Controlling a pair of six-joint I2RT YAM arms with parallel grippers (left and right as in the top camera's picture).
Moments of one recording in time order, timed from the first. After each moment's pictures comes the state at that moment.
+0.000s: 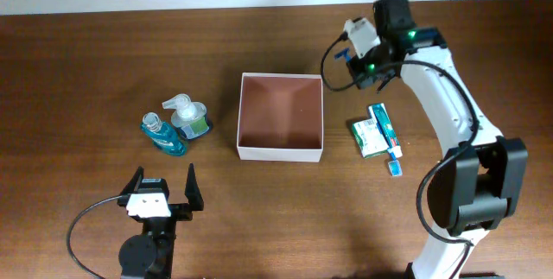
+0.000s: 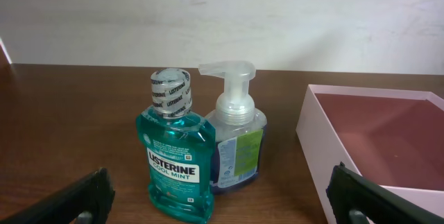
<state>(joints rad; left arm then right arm) -0.13 0.01 0.04 -0.11 -0.13 -0.06 0.12 1.98 1.76 -0.93 -0.15 -0.33</state>
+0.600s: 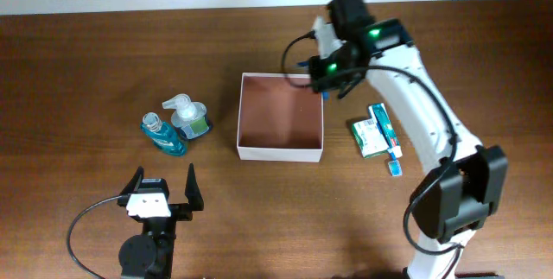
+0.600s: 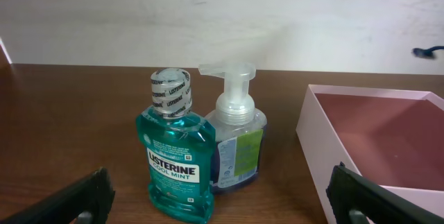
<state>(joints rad) -0.13 0.01 0.04 -0.11 -0.13 -0.06 0.33 1.98 1.88 -1.10 -0.23 0.09</state>
